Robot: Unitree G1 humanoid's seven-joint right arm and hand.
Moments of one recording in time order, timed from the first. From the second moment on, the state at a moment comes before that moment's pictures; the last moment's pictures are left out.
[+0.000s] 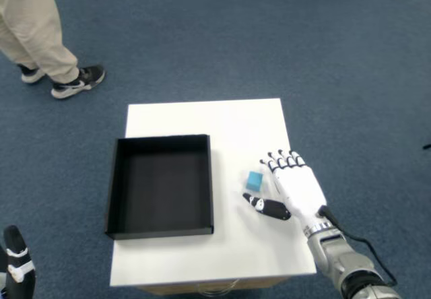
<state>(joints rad) -0.44 -0.20 0.07 1.25 -1.39 -0.34 -0.72</state>
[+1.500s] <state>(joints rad) -0.56 -0.18 0.09 1.42 -1.43 -0.37 -0.87</state>
